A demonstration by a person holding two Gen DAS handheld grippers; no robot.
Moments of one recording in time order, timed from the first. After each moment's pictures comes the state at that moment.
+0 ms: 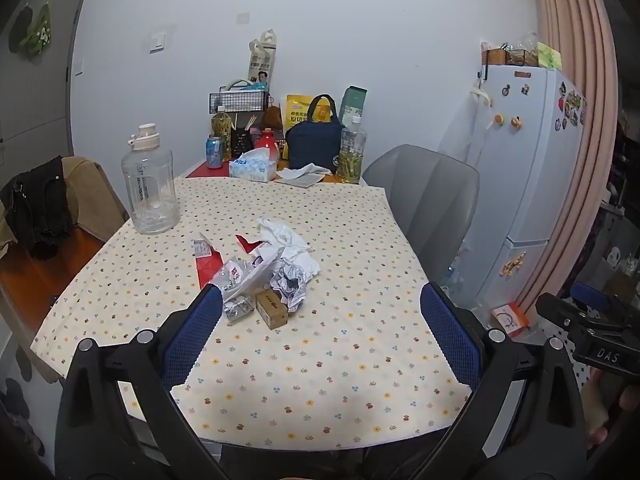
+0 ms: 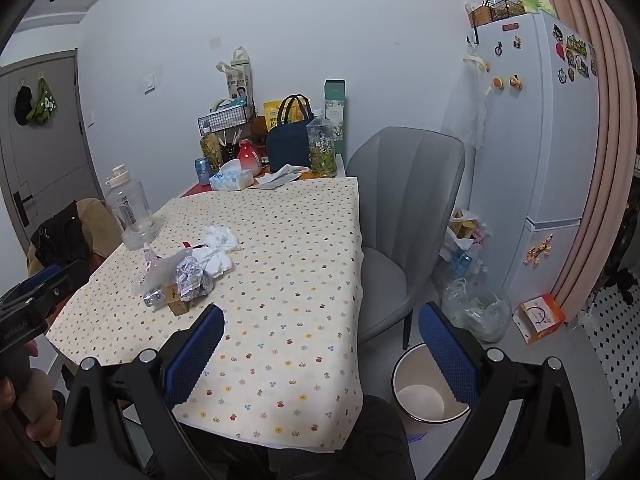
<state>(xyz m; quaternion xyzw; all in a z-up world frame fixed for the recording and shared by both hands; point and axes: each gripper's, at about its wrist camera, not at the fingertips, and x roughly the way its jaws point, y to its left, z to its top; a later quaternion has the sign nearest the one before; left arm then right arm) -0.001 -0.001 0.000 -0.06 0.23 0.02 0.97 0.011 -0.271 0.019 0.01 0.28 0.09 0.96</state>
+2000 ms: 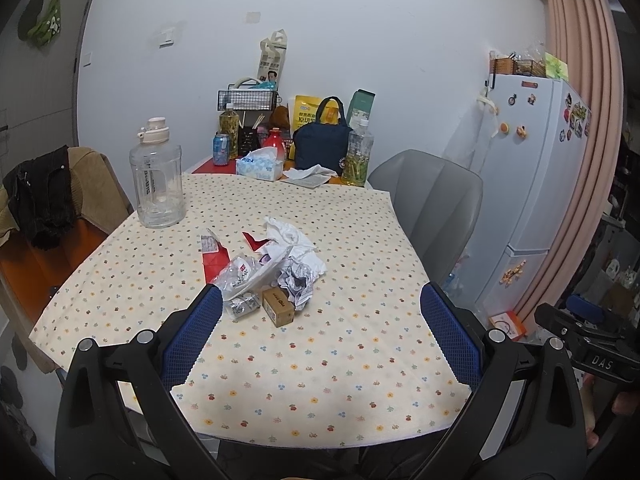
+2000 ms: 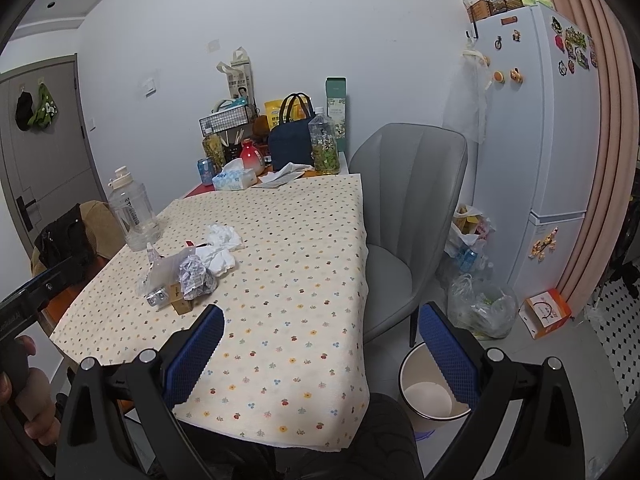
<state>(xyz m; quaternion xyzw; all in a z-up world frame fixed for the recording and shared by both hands) -0.008 0.014 0.001 -0.07 0.23 0.02 0.97 0.010 -0.268 0.014 0.02 0.28 0.10 0.96</state>
